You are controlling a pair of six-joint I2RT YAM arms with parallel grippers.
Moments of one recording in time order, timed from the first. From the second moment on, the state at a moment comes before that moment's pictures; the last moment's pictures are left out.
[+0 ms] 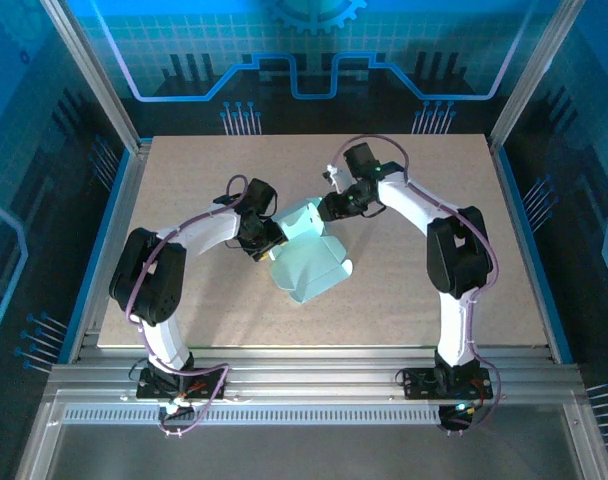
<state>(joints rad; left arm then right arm) -0.39 1.79 1.21 -0.68 0.18 -1.01 0.40 2.03 1.64 -0.73 -0.43 0.06</state>
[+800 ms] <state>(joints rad) -0.38 1.44 1.14 -0.64 0.20 -0.70 0.28 1.62 1.12 -0.48 -0.43 0.35</state>
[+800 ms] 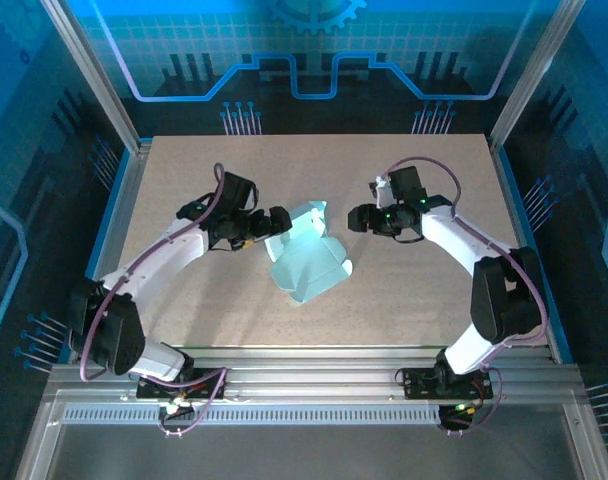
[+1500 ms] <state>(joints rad) -0.52 1.39 0.62 0.01 -0.13 -0.45 0.26 1.77 1.31 -0.41 -0.49 0.32</state>
